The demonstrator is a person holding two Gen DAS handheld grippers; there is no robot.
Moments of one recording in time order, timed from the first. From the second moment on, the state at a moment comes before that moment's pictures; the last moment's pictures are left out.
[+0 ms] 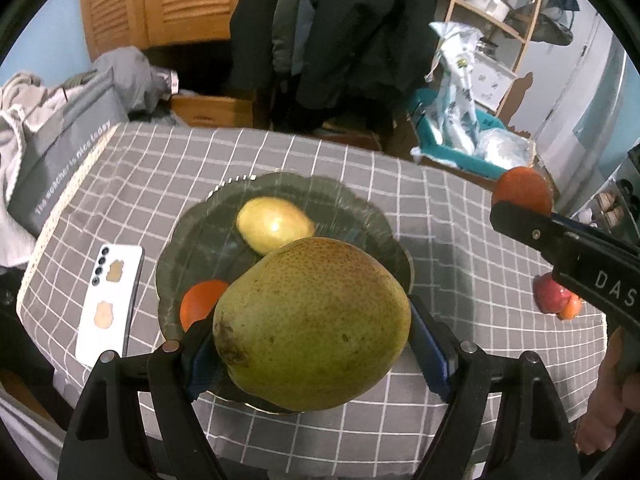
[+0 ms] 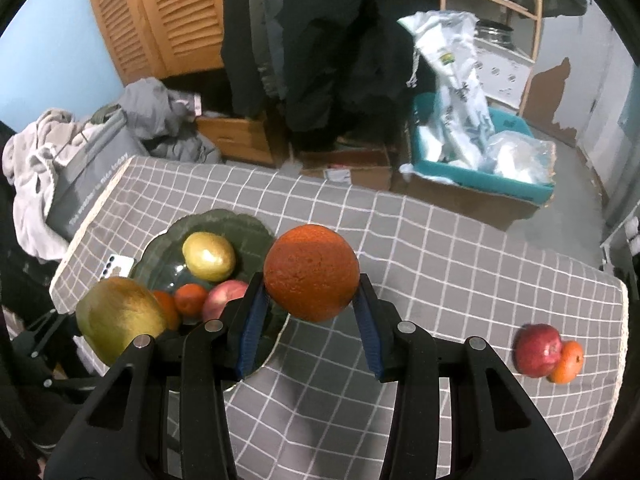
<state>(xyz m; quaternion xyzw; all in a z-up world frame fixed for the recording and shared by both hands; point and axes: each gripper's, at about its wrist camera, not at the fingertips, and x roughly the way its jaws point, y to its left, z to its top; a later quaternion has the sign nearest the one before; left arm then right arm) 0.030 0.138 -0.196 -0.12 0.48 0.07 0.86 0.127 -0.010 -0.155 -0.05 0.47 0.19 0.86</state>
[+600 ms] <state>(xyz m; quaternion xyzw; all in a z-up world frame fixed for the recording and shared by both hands) 0.034 0.153 -0.257 -0.14 0.55 0.07 0.82 0.134 0.020 -0.191 -0.07 0.50 0.21 0.84</state>
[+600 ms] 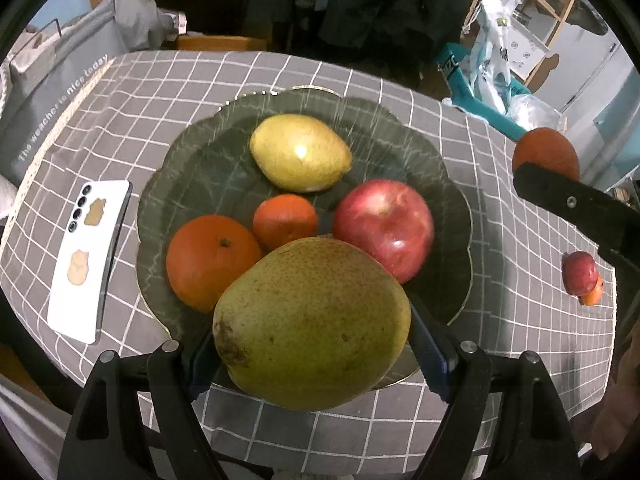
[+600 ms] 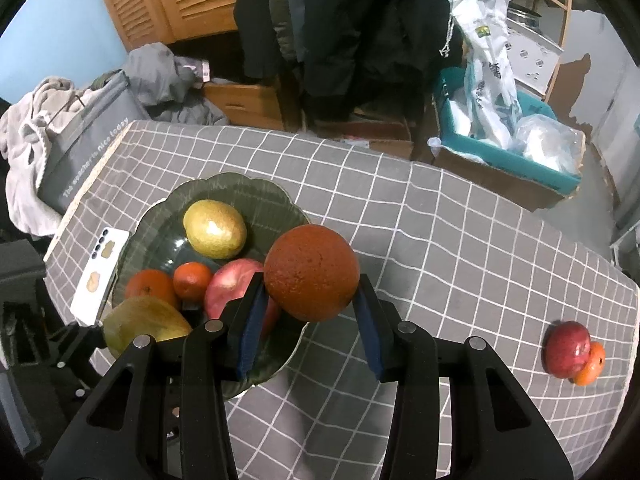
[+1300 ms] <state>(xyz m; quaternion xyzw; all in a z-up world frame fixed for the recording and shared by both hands) 0.034 0.161 -0.233 -0.13 0.53 0.10 0.83 0.146 0.032 -0.201 -0.05 0.51 0.22 0.83</state>
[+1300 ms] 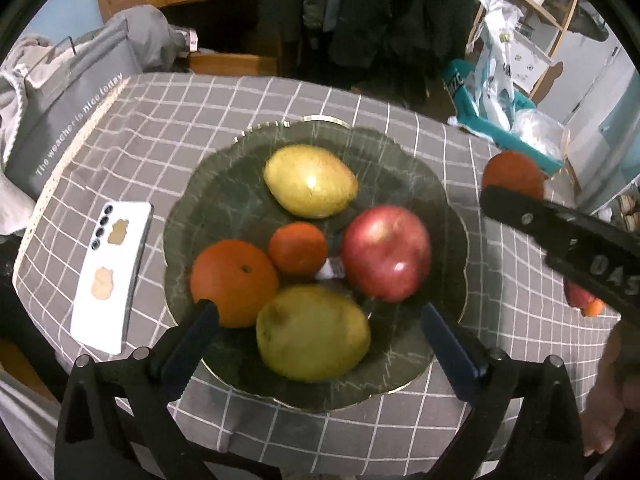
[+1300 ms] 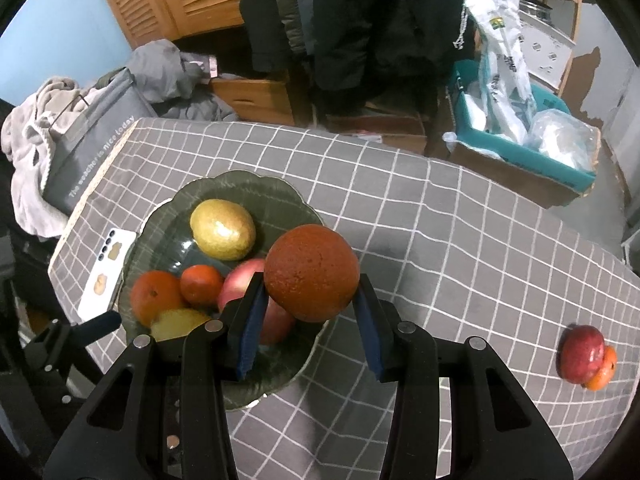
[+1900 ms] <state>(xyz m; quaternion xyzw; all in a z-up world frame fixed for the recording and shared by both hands) 0.041 0.205 -0.215 -0.15 0.48 0.16 0.85 0.174 0.064 -0.223 -0.04 0.54 0.26 0.80</state>
